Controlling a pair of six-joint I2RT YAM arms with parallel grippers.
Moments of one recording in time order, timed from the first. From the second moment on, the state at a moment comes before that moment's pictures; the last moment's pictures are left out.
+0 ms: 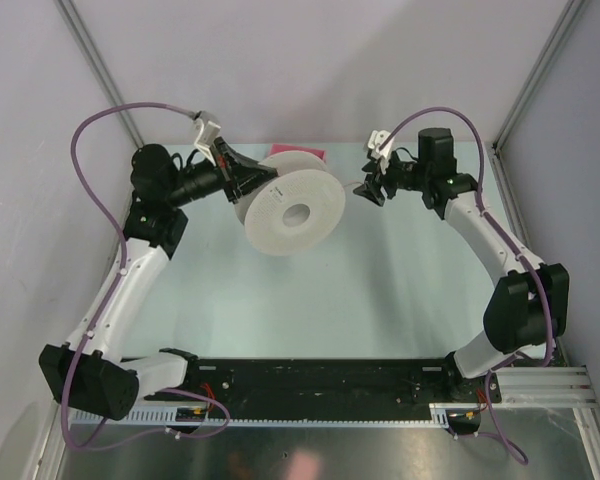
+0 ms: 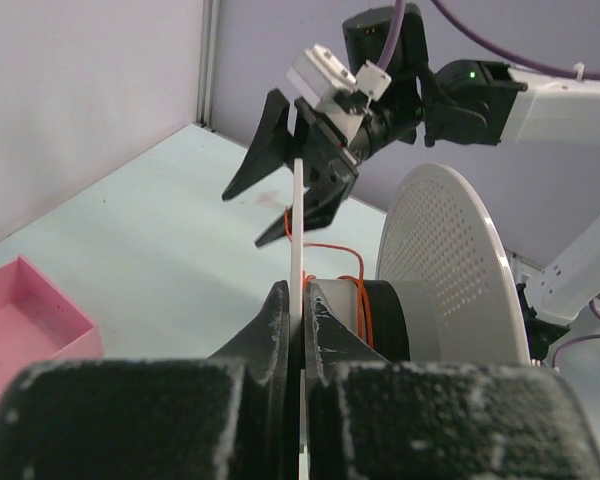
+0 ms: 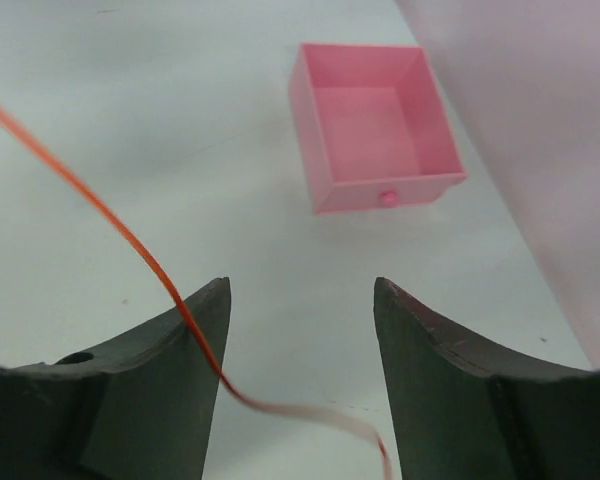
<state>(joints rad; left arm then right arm) -0.23 1.18 1.18 0.12 0.90 -0.33 0.25 1.57 1.37 -0.25 -0.75 -0.63</state>
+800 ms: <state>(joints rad) -0.21 1.27 1.39 0.15 0.88 -0.60 0.26 1.34 1.09 -0.06 -0.77 -0.13</state>
